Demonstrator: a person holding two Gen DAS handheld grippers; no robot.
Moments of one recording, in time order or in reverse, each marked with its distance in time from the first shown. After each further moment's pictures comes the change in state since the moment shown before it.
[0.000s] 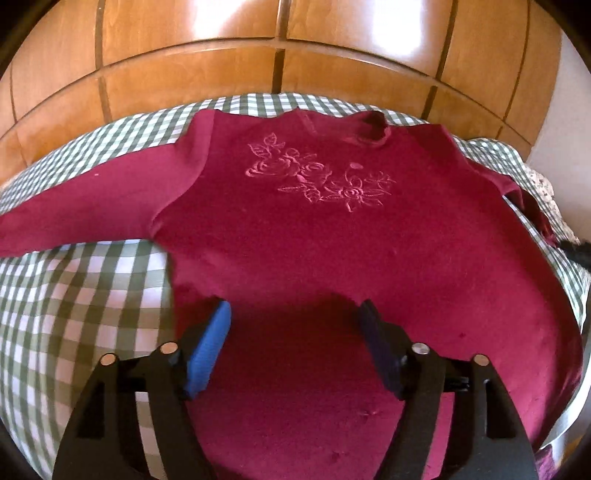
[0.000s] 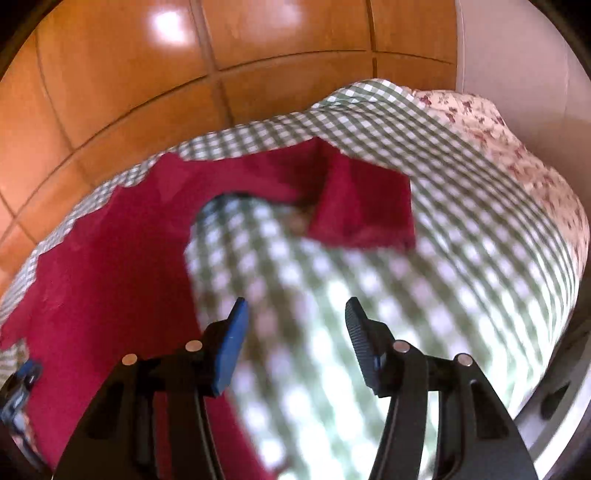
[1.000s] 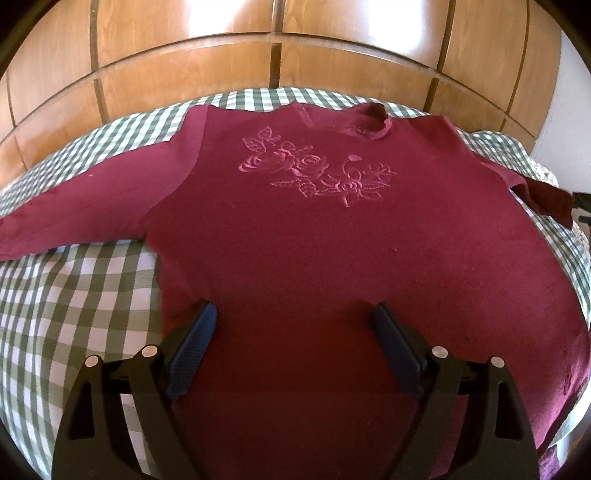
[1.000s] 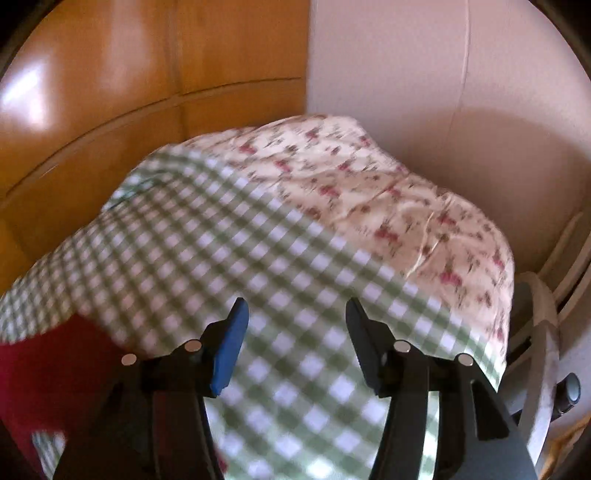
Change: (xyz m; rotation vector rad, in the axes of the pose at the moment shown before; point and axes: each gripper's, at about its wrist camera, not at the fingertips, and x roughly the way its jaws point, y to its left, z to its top) left arm 0.011 -0.006 0.005 0.011 0.024 0.024; right arm 0.034 -0.168 0.100 0.291 -0.107 -0.364
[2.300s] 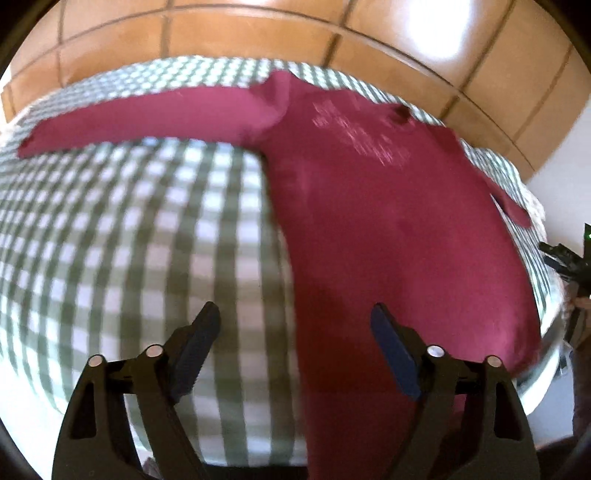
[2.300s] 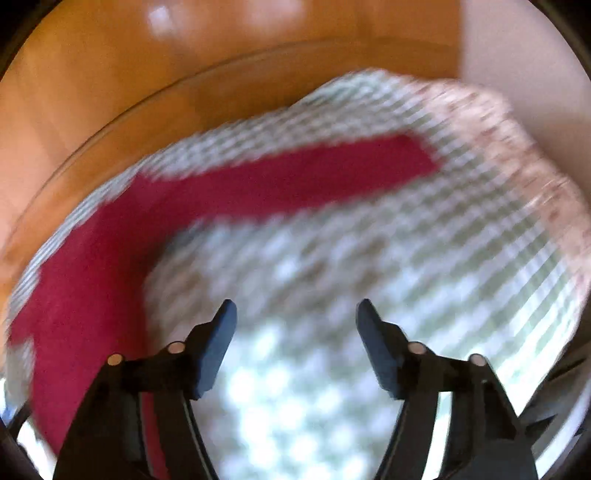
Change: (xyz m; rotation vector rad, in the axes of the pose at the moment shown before) left arm -0.080 0.060 -0.059 -0.185 0.131 -0.093; right arm -0.099 0.062 -0.131 -0.354 0.263 0.532
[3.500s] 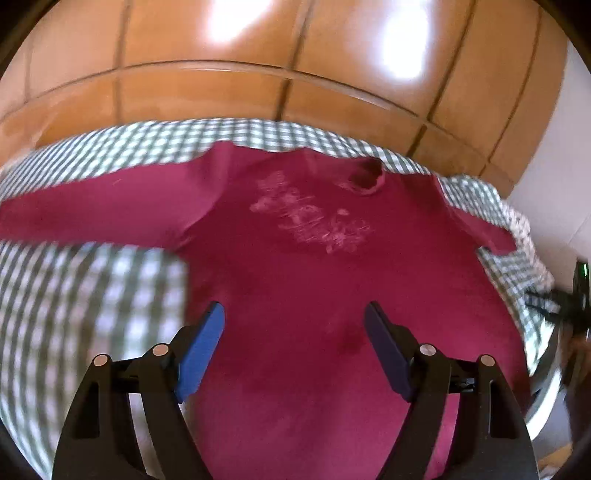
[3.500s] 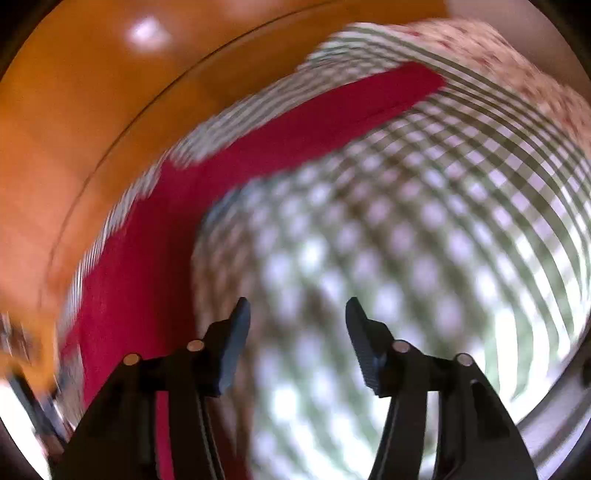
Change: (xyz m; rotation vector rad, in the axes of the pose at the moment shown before) left arm 0.028 -0.053 0.077 0.112 -0.192 -0.029; right arm 0.031 -0.061 0.024 0.365 -0.031 0.084
